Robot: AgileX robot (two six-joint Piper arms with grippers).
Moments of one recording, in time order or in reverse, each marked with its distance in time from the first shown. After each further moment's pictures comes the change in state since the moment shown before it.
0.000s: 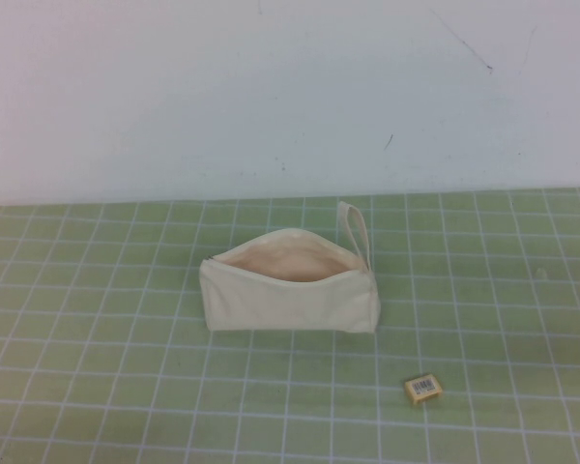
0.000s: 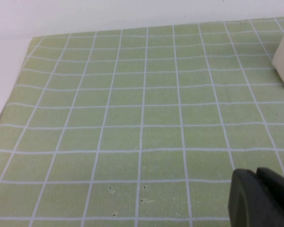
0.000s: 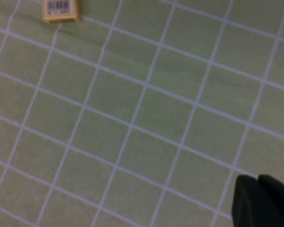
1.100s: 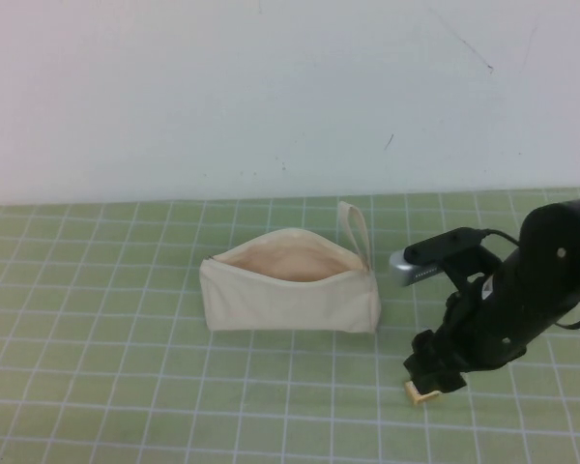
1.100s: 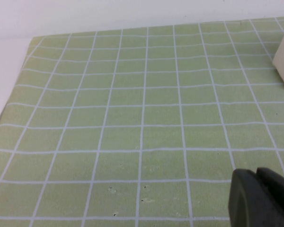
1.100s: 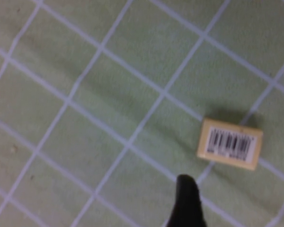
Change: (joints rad) right arm 0.477 0.720 -0.441 -0.051 -0.147 0.241; left arm 0.000 0.000 0.000 0.000 0.000 0.000
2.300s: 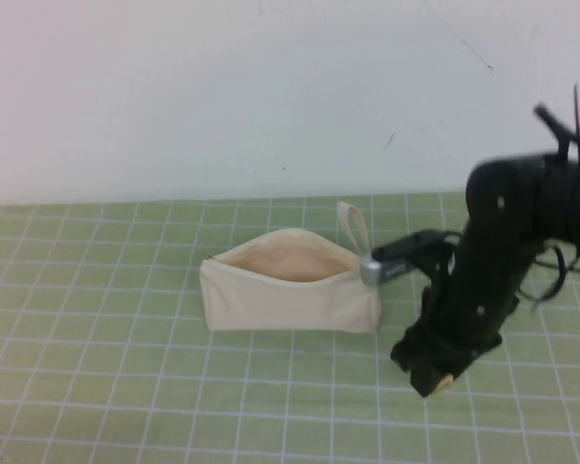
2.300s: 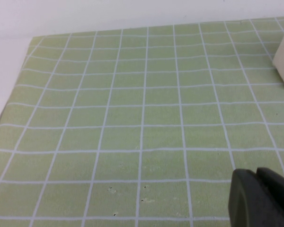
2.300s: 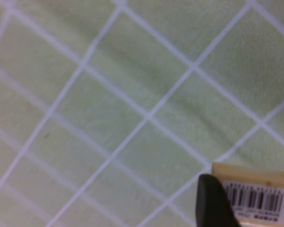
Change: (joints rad) right arm 0.000 0.174 -0.254 0.003 0.326 -0.058; left arm 0.000 0.000 0.000 0.000 0.000 0.000
